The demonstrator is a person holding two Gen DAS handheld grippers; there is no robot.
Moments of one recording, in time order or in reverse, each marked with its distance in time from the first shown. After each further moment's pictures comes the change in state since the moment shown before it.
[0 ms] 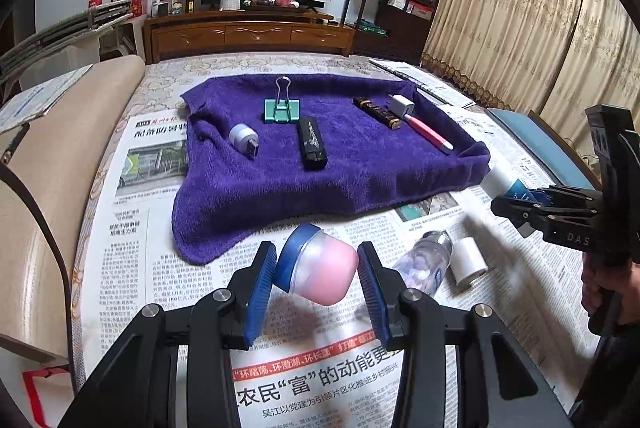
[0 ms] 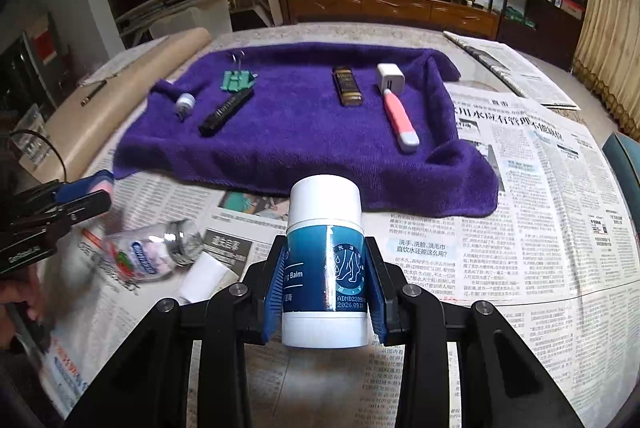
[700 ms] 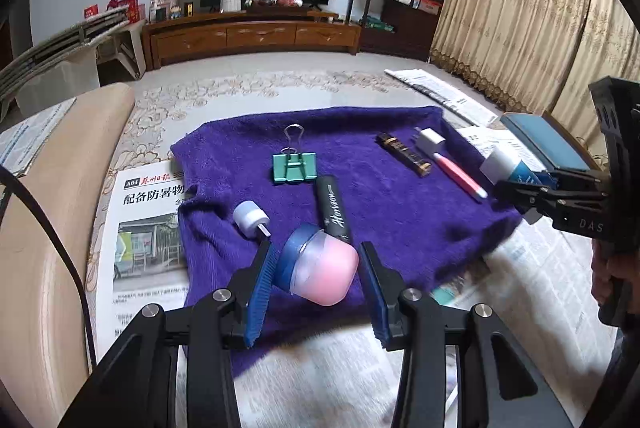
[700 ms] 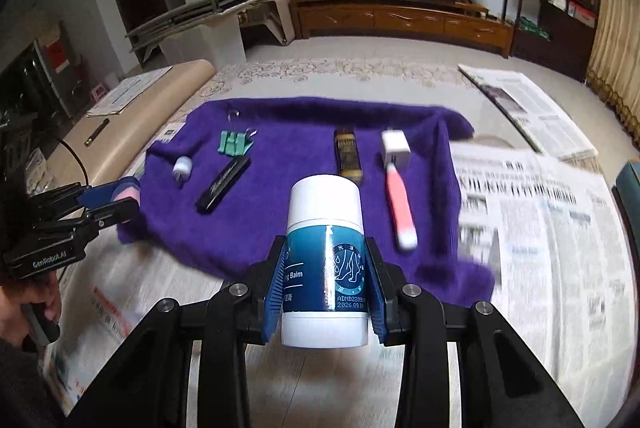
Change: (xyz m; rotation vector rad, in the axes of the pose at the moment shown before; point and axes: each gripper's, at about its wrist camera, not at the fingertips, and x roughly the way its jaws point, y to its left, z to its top) left arm 0.048 0.015 0.072 0.019 0.033 0.037; right arm 0.018 -0.017 0.081 -0.025 -0.023 0.052
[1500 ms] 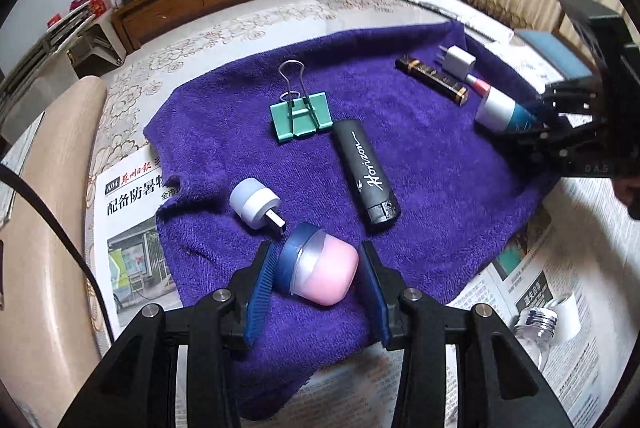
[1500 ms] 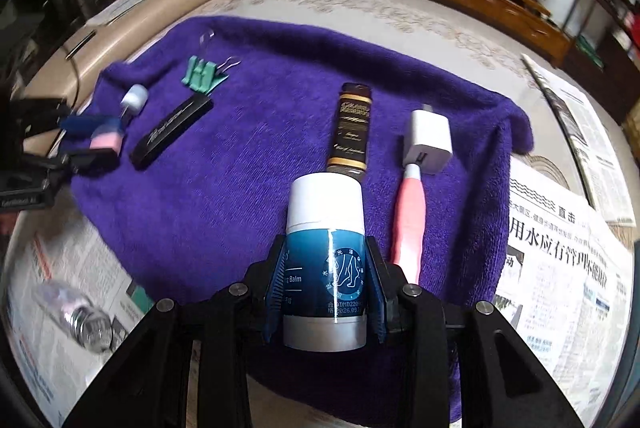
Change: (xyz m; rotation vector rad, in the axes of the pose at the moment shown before) left arm 0.053 -0.003 0.011 0.187 0.254 0.073; right arm 0.088 -0.014 0.020 -0.245 0.227 0.035
